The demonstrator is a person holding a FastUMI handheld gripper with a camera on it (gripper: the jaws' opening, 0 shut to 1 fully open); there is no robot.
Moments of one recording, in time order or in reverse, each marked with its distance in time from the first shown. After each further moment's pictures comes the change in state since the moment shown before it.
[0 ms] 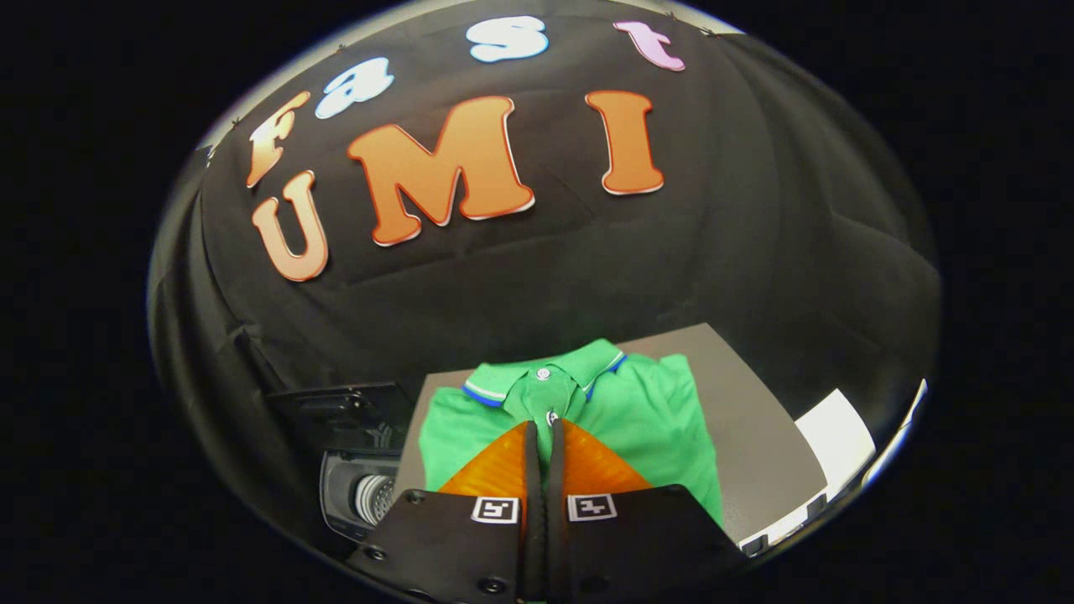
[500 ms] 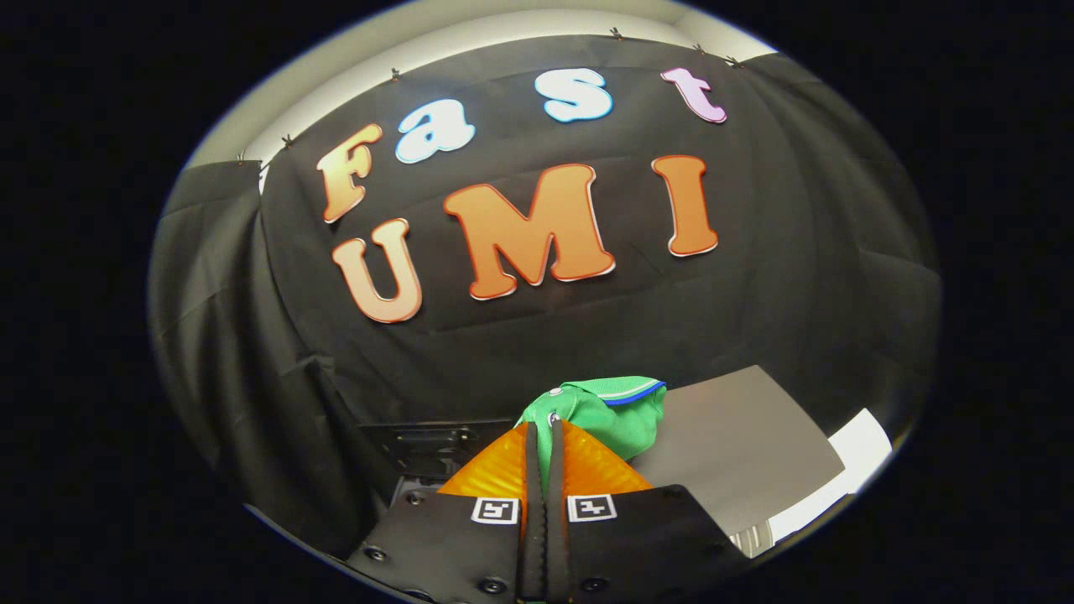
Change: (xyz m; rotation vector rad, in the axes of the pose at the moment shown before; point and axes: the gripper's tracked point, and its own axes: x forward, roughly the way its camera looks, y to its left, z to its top) arm -0.101 0.132 0.038 -0.002 -0.156 0.170
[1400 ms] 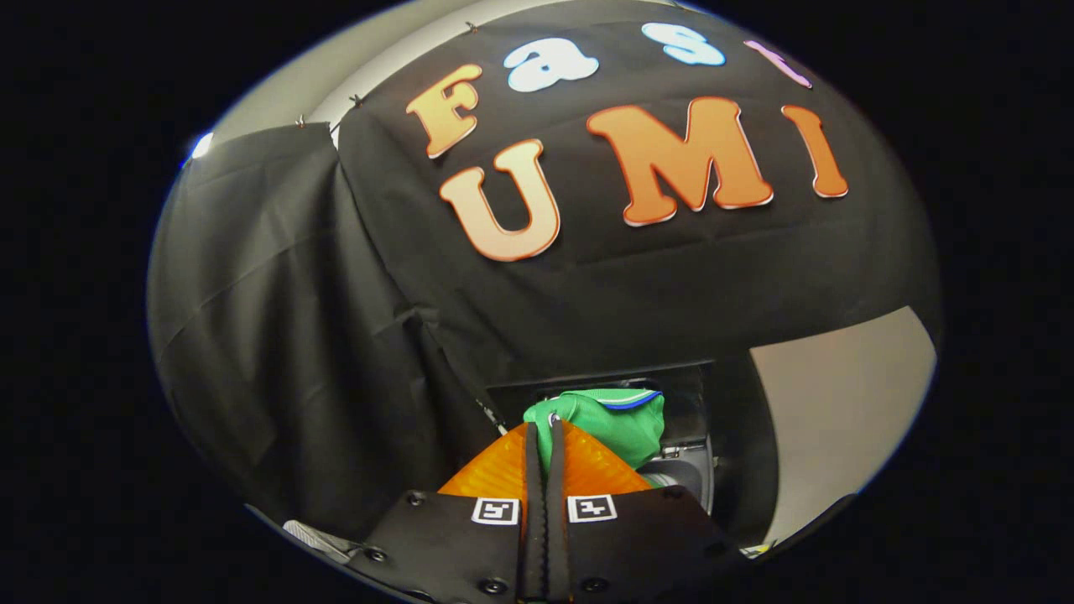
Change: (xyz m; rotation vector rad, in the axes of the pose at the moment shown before) arm 0.088 0.213 -0.140 0.008 0.214 0.296
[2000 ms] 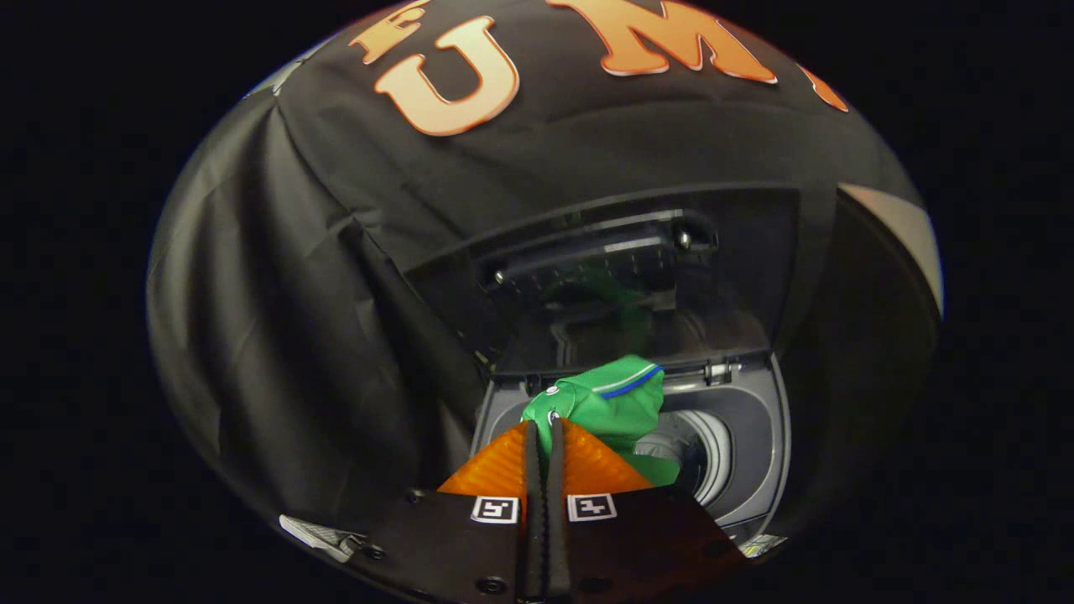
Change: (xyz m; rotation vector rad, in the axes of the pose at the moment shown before) arm 0.163 -0.051 -0.159 0.112 0.314 -0.088
